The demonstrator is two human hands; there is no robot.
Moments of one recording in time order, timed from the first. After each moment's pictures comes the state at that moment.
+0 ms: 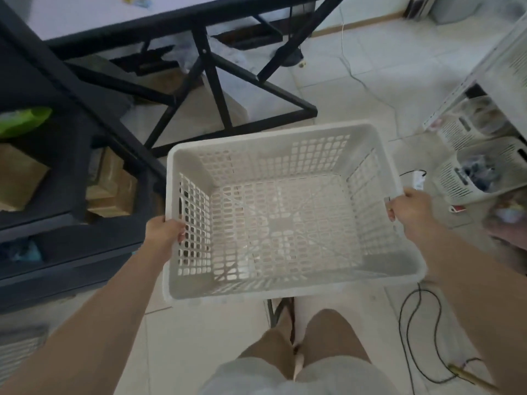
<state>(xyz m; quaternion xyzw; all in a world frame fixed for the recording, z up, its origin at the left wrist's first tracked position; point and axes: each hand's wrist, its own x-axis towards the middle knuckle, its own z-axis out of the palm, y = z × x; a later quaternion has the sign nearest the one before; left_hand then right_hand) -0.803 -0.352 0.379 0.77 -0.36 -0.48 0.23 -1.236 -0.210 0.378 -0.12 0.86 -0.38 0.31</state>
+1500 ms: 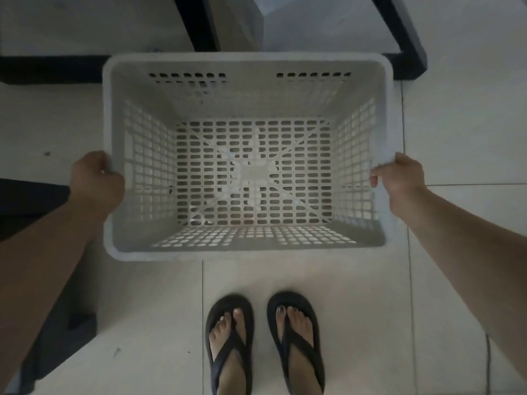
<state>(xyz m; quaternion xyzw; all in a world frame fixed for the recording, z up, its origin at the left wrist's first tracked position) -0.885 -0.796 -0.121 0.84 -0.45 -0.28 0.09 -1.338 -0.740 -0.131 -0.16 0.86 -0.28 0.40</state>
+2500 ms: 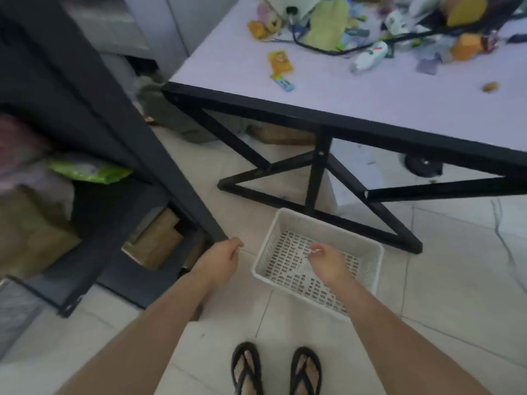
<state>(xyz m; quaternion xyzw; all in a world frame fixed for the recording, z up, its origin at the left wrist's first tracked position) -0.885 -0.639 0.387 0.74 -0.57 -0.34 0.06 -1.117 -0.695 0.349 -0.49 0.69 -0.10 0.51</state>
